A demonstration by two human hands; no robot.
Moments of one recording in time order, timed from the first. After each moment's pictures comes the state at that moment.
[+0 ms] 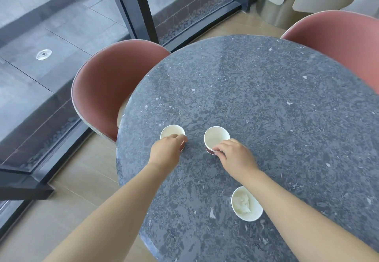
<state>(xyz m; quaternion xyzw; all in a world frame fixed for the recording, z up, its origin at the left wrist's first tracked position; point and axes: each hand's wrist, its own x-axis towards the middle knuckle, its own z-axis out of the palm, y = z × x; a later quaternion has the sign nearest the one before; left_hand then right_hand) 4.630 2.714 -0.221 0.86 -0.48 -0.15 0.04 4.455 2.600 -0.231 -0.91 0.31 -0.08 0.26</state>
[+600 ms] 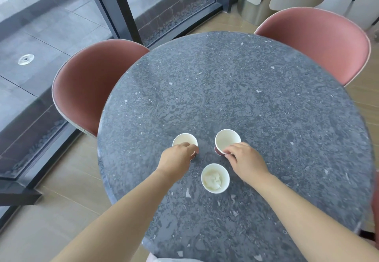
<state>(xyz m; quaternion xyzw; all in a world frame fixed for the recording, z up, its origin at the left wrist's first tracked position) 4.521 2.712 -0.223 0.80 -0.56 -0.19 0.05 4.337 2.597 -0.227 -0.90 0.36 -0.06 0.24</state>
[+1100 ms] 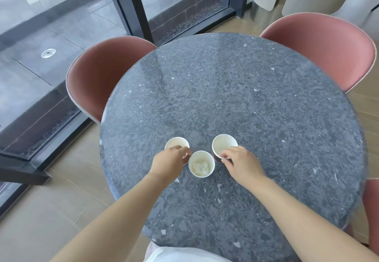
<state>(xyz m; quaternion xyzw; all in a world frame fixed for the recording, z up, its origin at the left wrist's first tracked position) 4.470 2.745 -0.218 0.85 -0.48 -0.19 0.07 4.290 2.609 -0.225 -0.91 0.32 -0.04 0.25</state>
